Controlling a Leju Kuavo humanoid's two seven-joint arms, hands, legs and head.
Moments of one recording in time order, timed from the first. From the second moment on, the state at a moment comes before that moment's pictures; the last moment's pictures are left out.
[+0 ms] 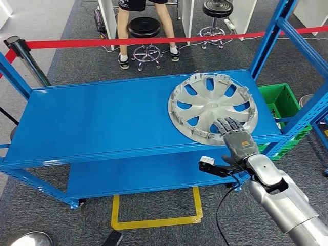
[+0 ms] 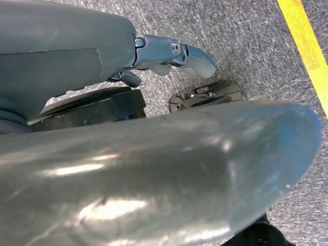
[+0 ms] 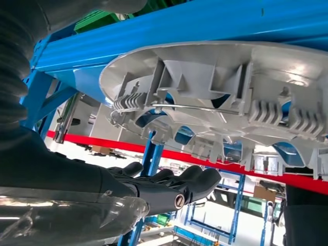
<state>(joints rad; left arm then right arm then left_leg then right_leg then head) -0.07 -0.33 1.13 -0.19 -1.25 -0.02 -0.15 -0.50 -0.34 0.65 -1.10 1.03 -0.12 0.04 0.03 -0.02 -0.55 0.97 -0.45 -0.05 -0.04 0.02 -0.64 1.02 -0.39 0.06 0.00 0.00</state>
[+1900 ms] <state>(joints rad) -0.07 -0.33 1.13 -0.19 -1.24 -0.03 -0.16 -0.73 -0.26 0.74 -0.85 0.89 0.03 0.00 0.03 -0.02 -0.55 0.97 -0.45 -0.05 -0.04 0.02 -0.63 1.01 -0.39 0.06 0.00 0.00</state>
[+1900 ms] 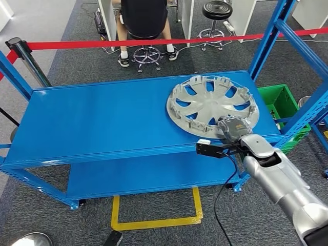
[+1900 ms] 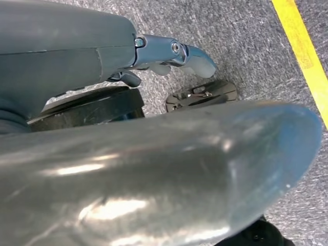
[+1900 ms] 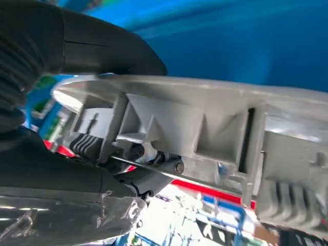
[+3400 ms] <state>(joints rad) -0.07 -0.34 1.17 -0.19 -1.19 0.00 -0.36 -0.28 -0.45 0.36 -1.63 -0.07 0.02 -0.24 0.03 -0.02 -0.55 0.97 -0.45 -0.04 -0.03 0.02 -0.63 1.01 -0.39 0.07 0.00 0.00</state>
